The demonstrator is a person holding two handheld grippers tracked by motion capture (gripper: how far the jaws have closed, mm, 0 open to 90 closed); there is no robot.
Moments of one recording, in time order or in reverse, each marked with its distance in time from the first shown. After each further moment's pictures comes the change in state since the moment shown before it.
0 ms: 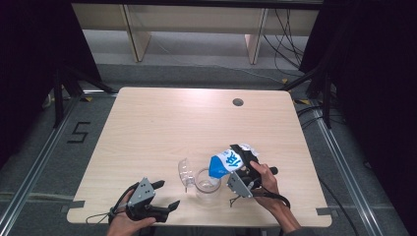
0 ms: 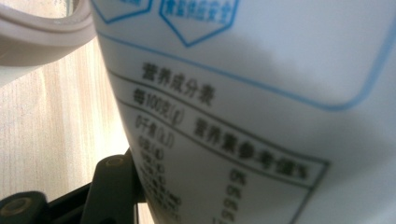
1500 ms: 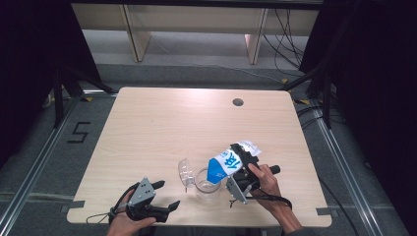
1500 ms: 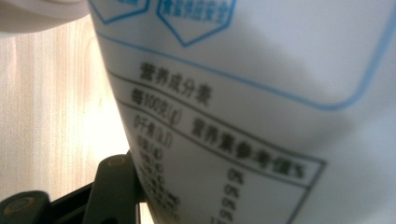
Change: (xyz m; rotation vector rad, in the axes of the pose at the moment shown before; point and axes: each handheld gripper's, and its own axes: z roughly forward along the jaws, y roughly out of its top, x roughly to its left) left arm 0.001 0.000 0.001 0.004 -0.006 0.010; right arm 0.003 0.004 -0.003 0.039 -0.101 -0.169
